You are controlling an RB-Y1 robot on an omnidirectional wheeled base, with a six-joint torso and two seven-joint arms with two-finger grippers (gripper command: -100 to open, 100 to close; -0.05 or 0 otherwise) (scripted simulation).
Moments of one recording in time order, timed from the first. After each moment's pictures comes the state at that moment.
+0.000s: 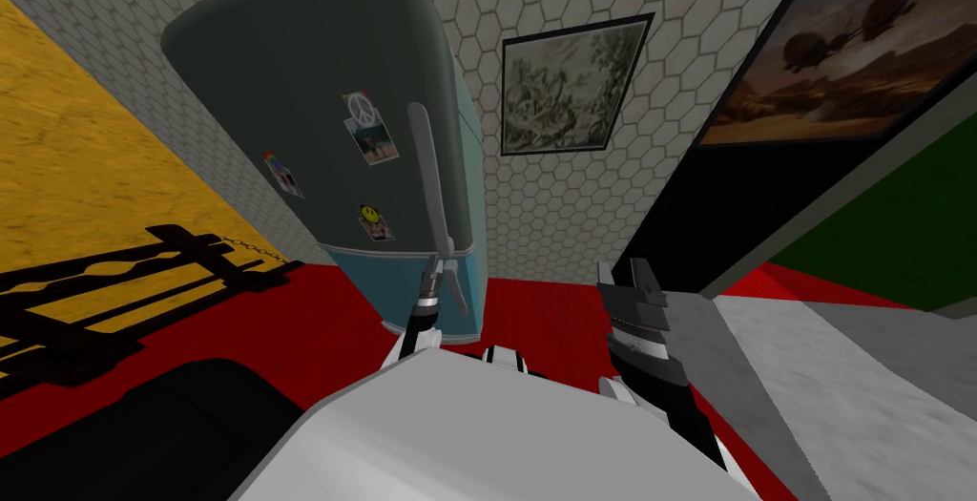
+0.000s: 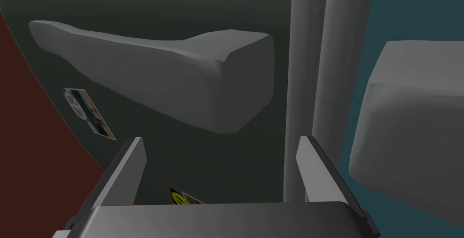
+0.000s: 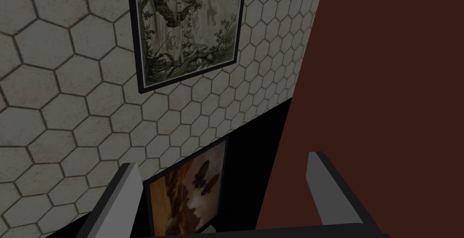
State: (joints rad) left arm 0.35 0.07 0.05 -1.73 0.09 -0.81 -0.13; right arm 0.54 -0.03 0.04 -2.23 0.00 -0.60 -0.04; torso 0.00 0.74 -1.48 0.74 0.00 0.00
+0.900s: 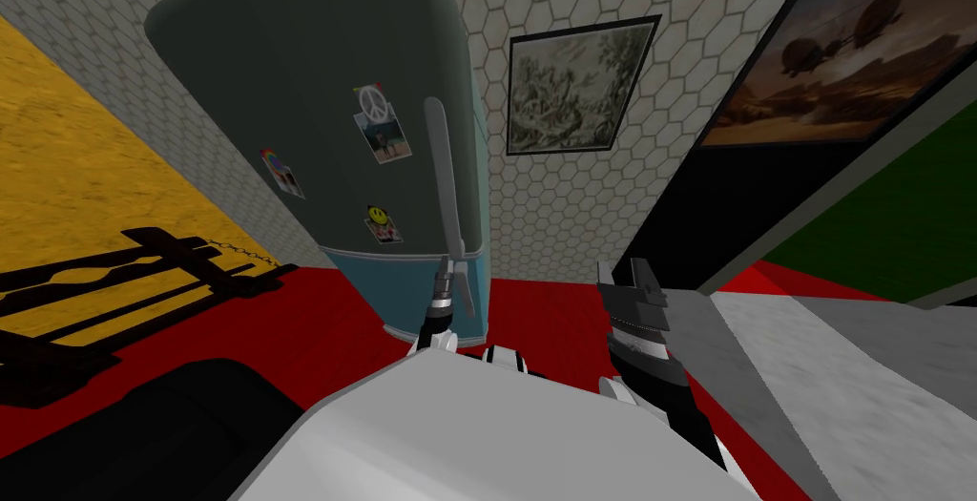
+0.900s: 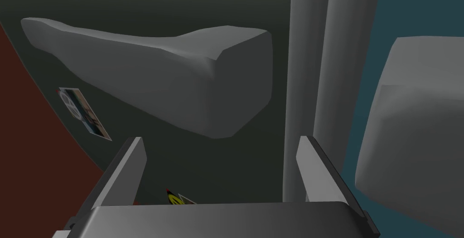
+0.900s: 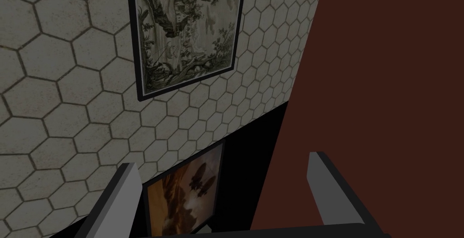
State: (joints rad) left arm 0.37 0.02 -0.11 -1.77 0.18 -0.81 -0.37; right arm 0.54 -0.03 0.04 -2.23 0.00 -0.60 -0.04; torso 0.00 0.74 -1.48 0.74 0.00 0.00
